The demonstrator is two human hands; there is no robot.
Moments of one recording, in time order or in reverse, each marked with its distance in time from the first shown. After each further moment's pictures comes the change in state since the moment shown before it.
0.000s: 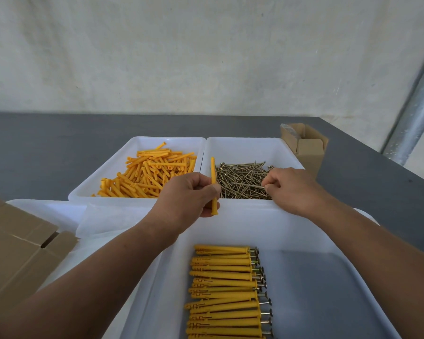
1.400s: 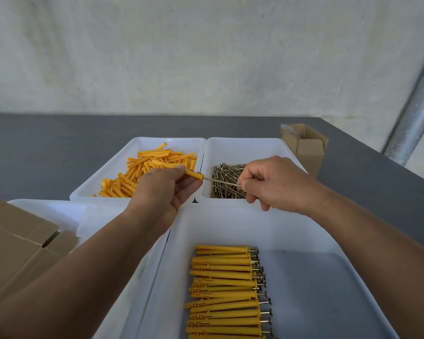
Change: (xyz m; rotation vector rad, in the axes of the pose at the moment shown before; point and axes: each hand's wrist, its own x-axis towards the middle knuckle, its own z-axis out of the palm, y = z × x) left_hand 0.014 0.009 -0.021 -0.774 0.196 -0.202; right_hand -0.019 -0.042 -0.021 0.256 -0.113 -0.178
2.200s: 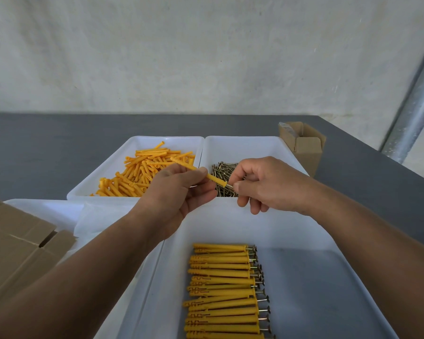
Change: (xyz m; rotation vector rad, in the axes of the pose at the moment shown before) left_hand -0.012 -0.009 0.006 0.201 -0.207 0.005; right_hand -0.003 -0.006 0.000 0.158 -0.133 0.022
